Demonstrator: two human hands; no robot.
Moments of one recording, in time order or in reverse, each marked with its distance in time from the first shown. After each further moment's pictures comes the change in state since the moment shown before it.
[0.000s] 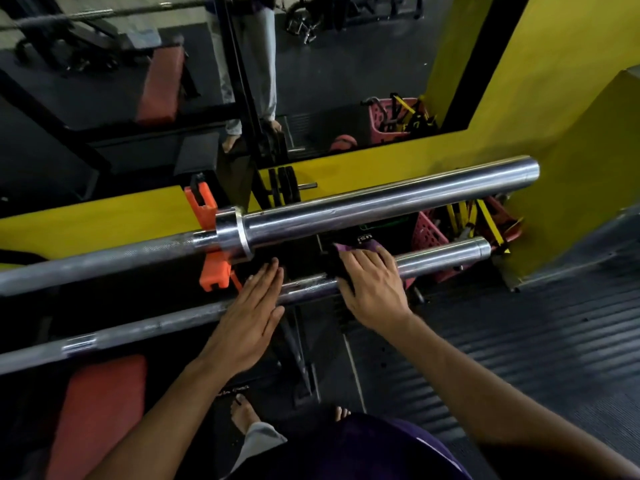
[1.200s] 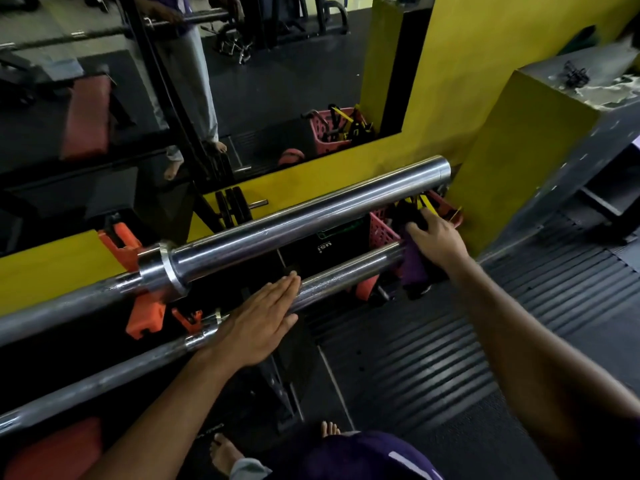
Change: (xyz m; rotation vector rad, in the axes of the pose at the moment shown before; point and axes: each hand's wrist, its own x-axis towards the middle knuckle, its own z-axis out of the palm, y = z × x) left_hand 0.083 0.052 0.007 0.067 -0.265 0.223; right_hand -0.003 0.187 -0.073 0.308 0.040 0.706
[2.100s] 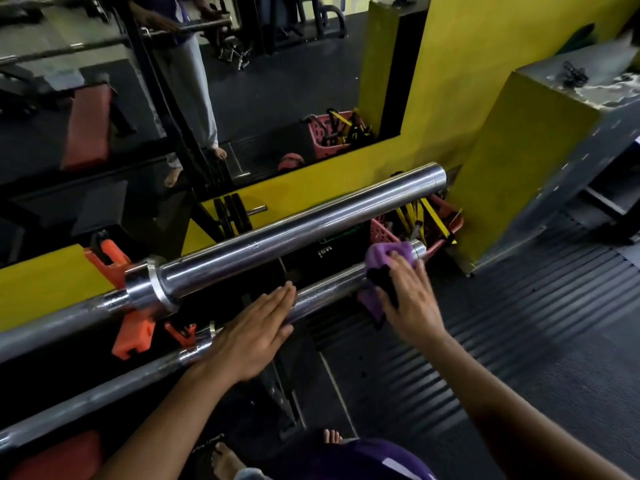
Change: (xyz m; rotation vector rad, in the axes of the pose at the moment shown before) left_hand 0.000 -0.002 0.001 -0.040 0.009 -0.011; right_hand -0.089 0.011 0.066 -0.019 0.243 -0.580
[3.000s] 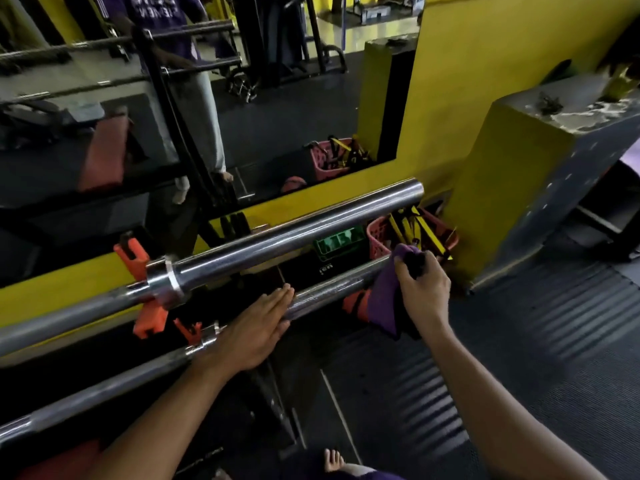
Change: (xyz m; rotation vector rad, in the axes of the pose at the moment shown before) left_hand 0.002 0.004 0.000 0.022 0.060 0.029; right_hand 0.013 -0.023 -0.055 0.470 0.315 0.636
